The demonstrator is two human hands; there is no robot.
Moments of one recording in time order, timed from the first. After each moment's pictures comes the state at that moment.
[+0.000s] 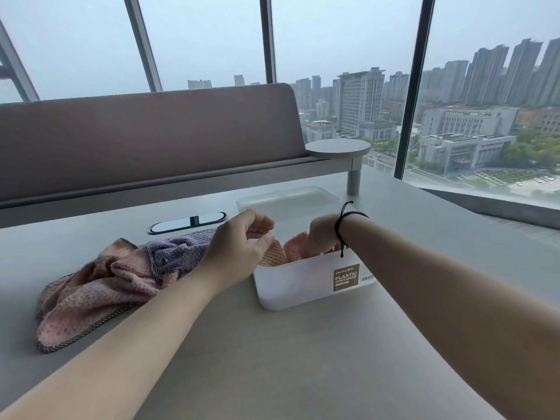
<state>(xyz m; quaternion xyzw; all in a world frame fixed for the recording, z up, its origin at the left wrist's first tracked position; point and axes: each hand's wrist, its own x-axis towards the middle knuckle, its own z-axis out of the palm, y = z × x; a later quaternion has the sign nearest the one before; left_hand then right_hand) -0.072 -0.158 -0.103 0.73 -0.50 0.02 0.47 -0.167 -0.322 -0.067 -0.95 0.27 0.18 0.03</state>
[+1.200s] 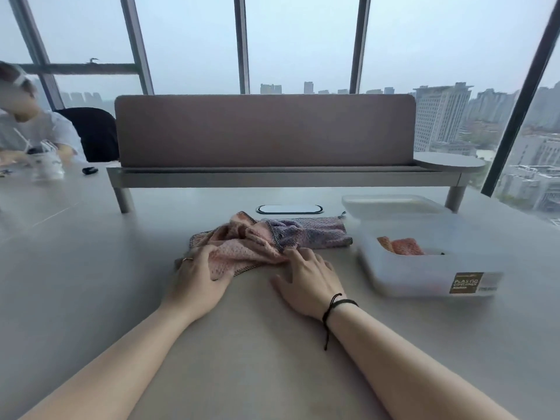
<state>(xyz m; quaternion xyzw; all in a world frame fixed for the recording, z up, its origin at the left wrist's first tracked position) 0.018 0.102 -0.171 0.93 -0.22 0.11 0.28 -0.096 -0.102 -0.162 -0.97 0.15 -0.16 0.14</state>
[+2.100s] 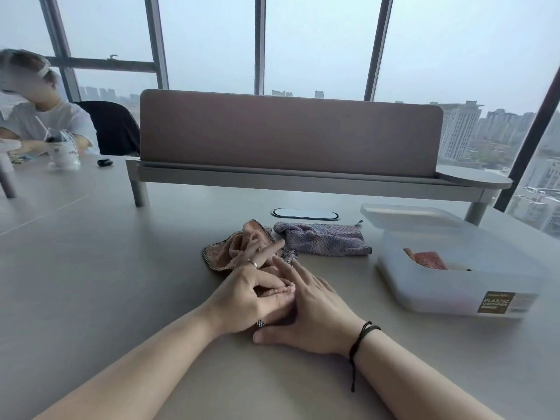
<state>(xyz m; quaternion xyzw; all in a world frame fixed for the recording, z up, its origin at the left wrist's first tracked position) -0.012 0.081 -0.165 0.76 -0.50 0.03 0.42 -0.121 -0.064 -0.150 -0.98 -0.01 -0.10 0.19</state>
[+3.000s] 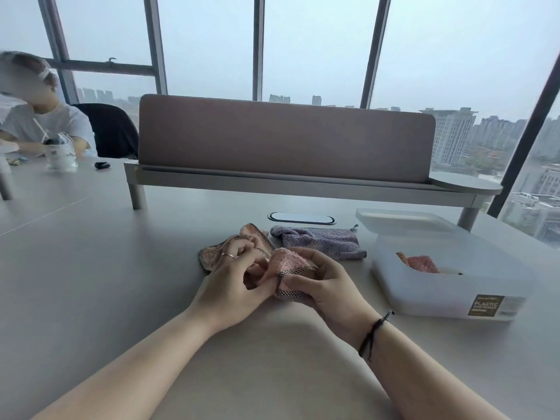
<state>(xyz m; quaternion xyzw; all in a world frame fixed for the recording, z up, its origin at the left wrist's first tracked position) -0.009 0.088 -0.159 0.82 -0.38 0.15 0.40 -0.122 -0.073 -0.132 -0.63 0.03 -0.13 0.76</state>
